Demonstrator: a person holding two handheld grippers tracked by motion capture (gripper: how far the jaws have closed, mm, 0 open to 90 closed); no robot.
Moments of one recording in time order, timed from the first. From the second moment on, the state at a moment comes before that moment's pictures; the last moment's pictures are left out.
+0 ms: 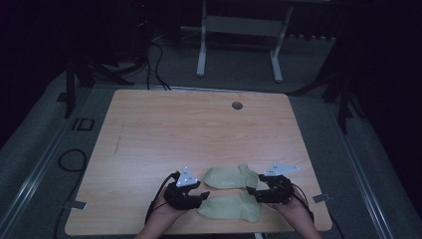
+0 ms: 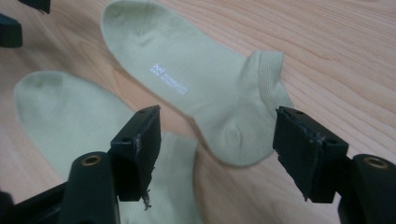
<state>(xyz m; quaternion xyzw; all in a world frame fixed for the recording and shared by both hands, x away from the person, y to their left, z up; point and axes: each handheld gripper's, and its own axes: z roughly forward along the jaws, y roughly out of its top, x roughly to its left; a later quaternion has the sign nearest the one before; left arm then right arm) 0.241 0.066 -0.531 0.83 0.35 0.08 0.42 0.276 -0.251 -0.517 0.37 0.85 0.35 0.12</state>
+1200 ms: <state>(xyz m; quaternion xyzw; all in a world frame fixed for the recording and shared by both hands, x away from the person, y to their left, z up) 0.214 0.057 -0.565 0.86 0.35 0.08 0.37 0.230 -0.256 -0.552 0.34 0.88 0.30 0.13</state>
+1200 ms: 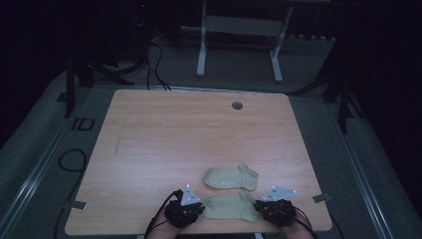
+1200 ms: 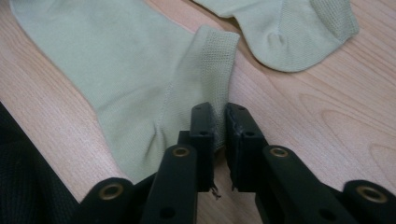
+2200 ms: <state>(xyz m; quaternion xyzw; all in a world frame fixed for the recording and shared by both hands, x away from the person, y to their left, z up) 0.280 0.048 -0.513 0.83 0.37 0.13 0.40 0.309 -0.272 -0.502 0.41 0.83 0.35 0.13</state>
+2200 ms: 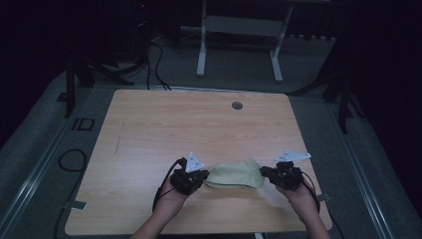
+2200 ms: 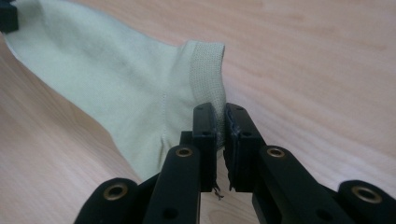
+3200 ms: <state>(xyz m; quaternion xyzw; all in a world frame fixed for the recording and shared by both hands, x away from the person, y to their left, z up) 0.293 0.046 -0.551 0.85 0.38 0.13 0.34 0.334 -0.261 -0.548 0.44 0.83 0.32 0.10</state>
